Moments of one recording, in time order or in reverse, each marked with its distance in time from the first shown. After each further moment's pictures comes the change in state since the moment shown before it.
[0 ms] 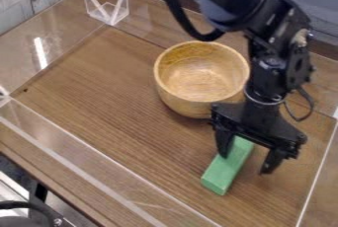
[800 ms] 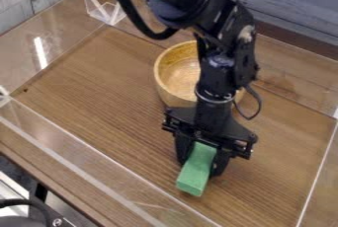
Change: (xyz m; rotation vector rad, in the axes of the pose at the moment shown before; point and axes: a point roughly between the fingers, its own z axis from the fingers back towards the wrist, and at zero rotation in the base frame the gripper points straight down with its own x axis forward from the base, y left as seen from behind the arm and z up) arm -0.026 0.020 0.021 0.033 0.092 -0.012
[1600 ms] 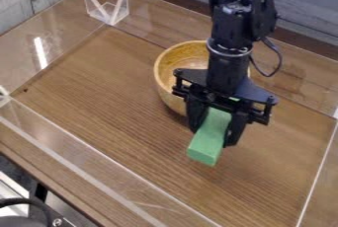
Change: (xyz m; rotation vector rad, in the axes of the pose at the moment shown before) arm 0.009 -0.011 0.046 -0.041 -0.056 -0.056
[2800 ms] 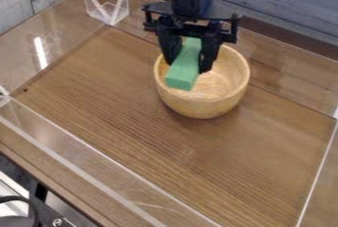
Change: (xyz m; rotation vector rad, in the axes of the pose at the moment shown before) arm 0.056 0.069 0.050 -0.087 -0.154 0.123
